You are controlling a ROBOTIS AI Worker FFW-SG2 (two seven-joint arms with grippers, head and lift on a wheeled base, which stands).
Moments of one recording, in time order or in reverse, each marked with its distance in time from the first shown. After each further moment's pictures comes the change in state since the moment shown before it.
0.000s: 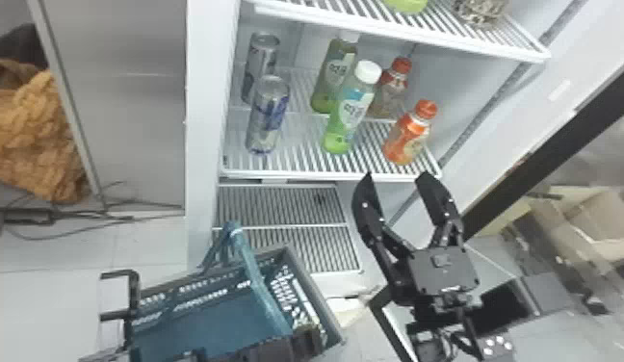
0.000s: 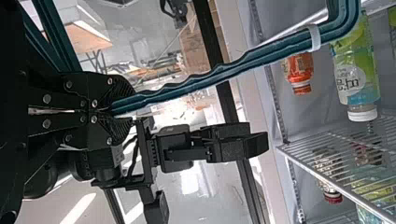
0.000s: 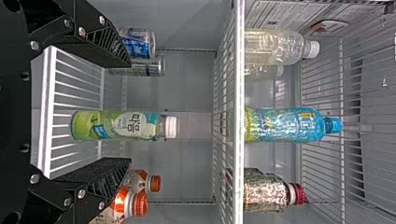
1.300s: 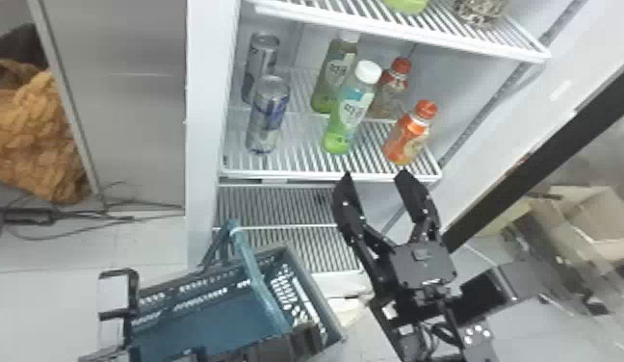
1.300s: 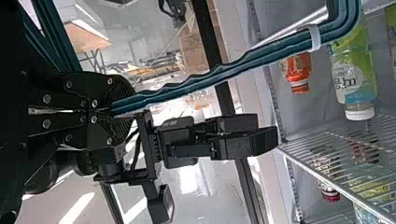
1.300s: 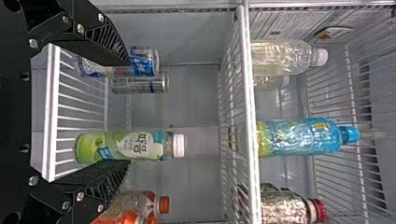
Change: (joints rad) left arm -0.001 0.000 0.000 0.000 0.007 -0.004 0.002; right arm -0.058 -0.027 0.049 0.041 -0.047 0.023 0.018
